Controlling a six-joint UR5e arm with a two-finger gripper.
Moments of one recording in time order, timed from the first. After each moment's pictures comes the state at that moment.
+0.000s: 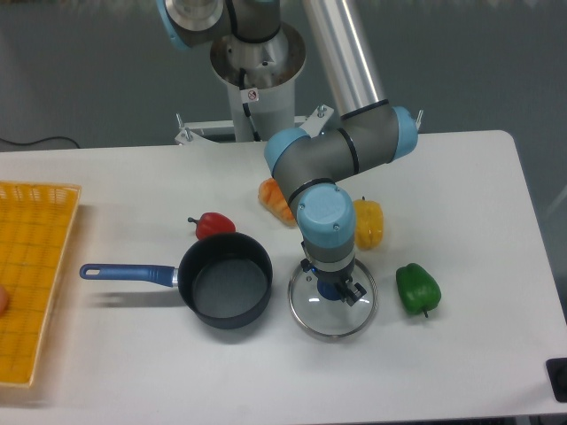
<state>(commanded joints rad) 2.46 -2.09 -1.62 -0.99 1.68 1.31</state>
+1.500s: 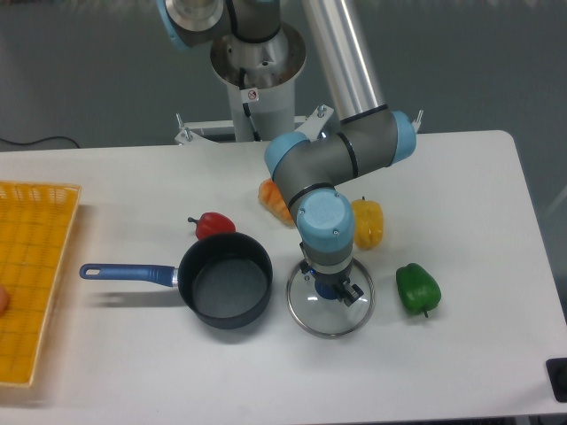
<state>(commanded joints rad) 2.46 -2.10 -1.63 -0.99 1.68 1.31</state>
